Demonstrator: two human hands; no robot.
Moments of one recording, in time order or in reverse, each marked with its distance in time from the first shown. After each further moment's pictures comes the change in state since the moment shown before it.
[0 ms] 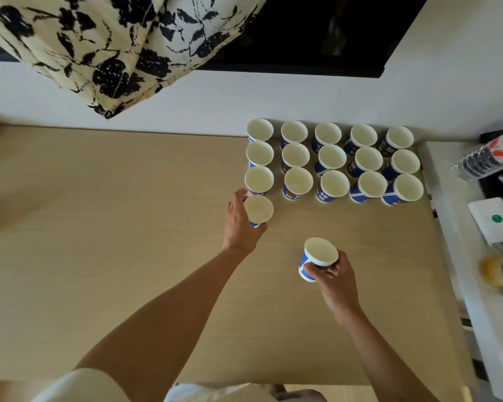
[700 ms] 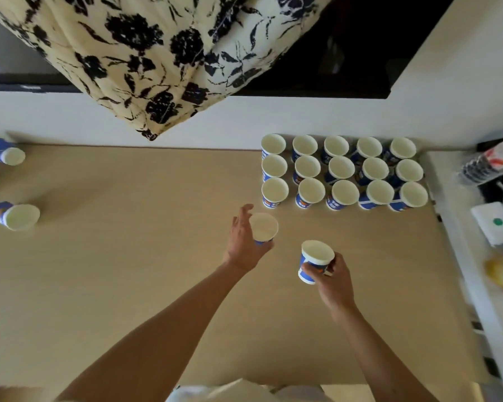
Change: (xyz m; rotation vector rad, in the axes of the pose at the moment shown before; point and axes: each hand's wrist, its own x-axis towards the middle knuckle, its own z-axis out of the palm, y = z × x) left_hand -0.023 0.001 -0.058 0.042 -0.111 0.001; right_hand -0.021 -0.018 0.048 -0.091 0.064 -0.021
